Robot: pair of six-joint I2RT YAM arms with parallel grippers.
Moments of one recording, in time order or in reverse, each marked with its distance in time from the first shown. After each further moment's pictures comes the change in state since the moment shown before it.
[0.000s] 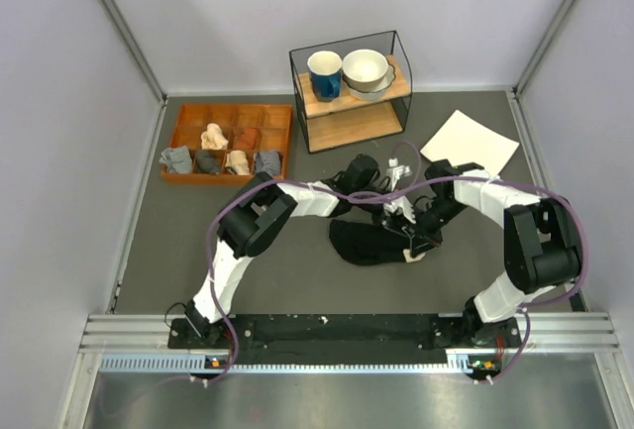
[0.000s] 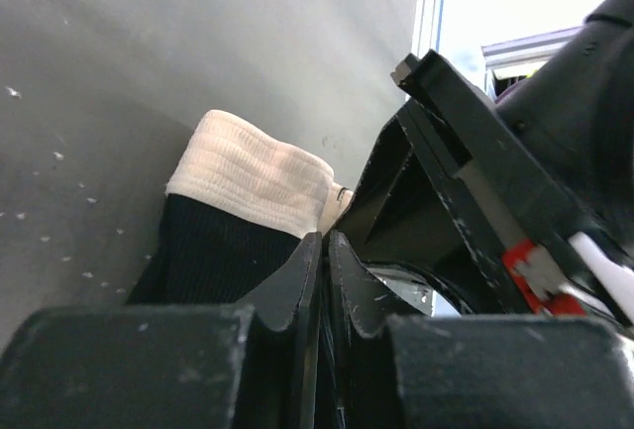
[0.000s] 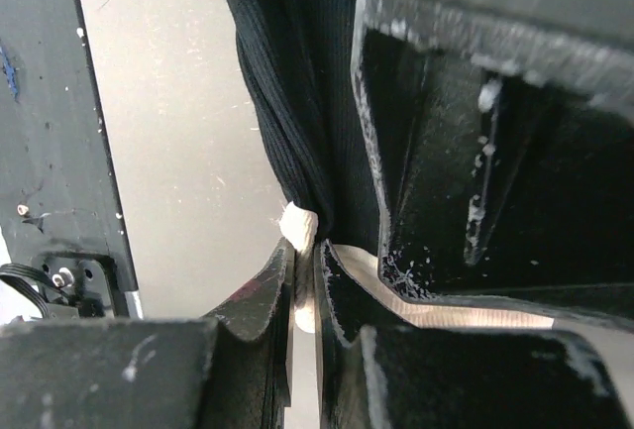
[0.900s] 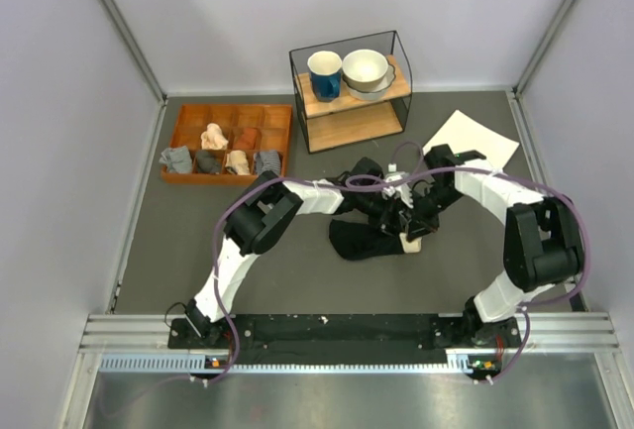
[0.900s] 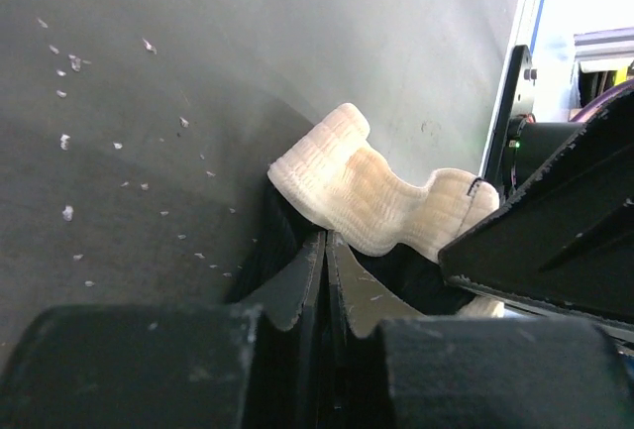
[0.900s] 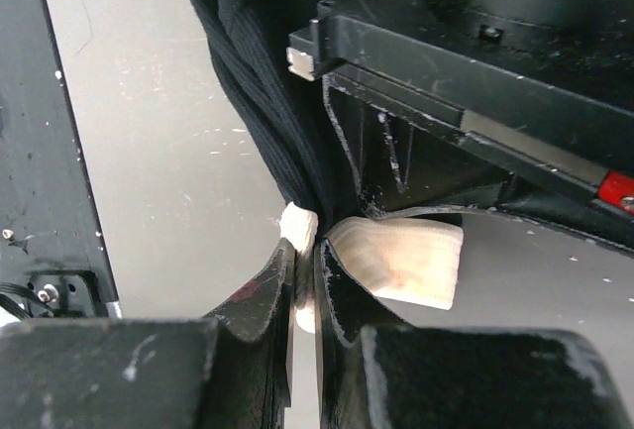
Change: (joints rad) left arm -0.014 0.074 0.078 -0.218 -0.102 0.156; right arm 0.000 -0.008 0.105 -0.005 -0.001 0.056
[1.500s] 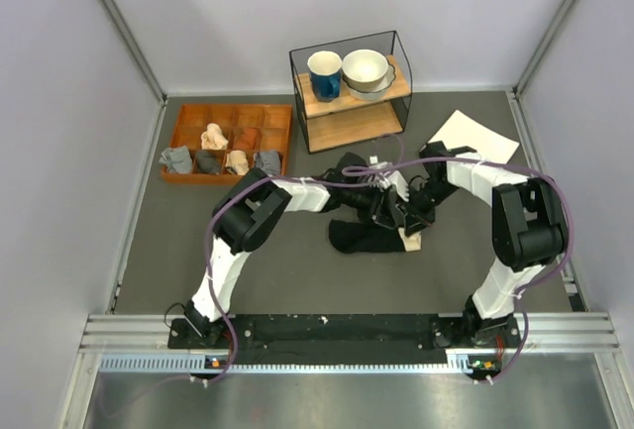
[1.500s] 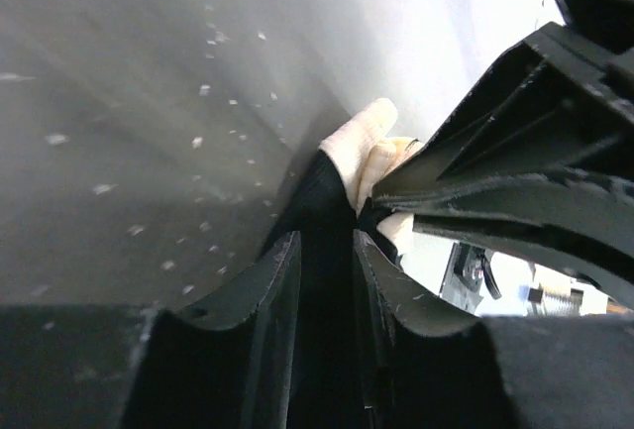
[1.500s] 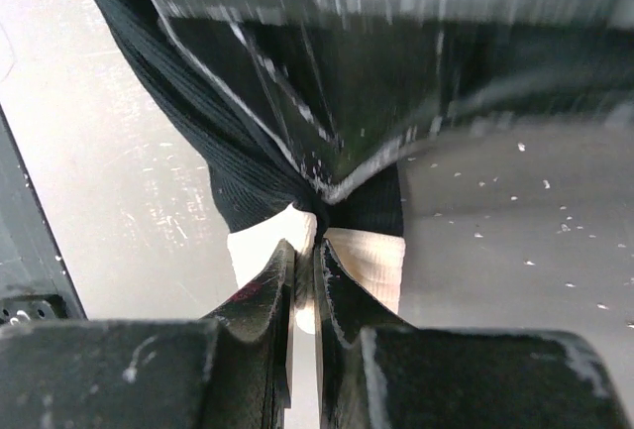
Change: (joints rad) left arm 0.060 -0.046 -0.082 0.094 -0.023 -0.118; right arm -0.013 0.155 0.067 0.067 0.047 0.090
